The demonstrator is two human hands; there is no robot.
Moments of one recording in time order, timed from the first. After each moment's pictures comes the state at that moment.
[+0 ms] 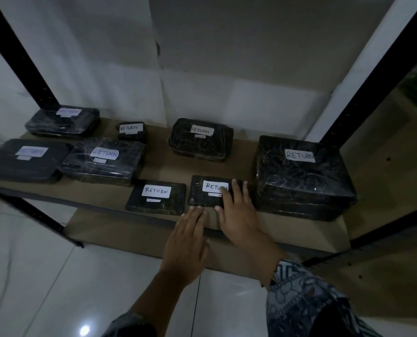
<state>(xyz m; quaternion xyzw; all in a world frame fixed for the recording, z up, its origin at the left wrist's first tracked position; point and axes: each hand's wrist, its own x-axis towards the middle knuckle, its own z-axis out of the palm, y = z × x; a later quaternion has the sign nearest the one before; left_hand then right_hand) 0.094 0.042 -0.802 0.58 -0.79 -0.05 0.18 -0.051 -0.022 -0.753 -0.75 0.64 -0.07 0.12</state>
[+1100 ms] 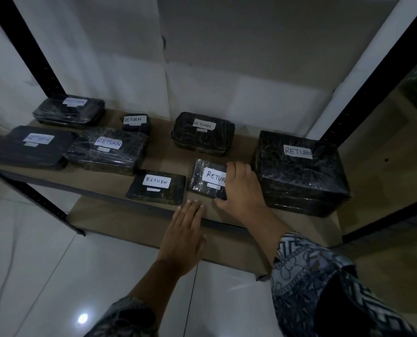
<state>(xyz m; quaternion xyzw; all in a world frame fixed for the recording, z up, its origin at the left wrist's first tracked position) 0.093 0.052 -0.786 0.59 -0.80 -0.05 0.14 -0.057 -0.037 -0.703 -0.80 0.60 -0.03 -0.02</state>
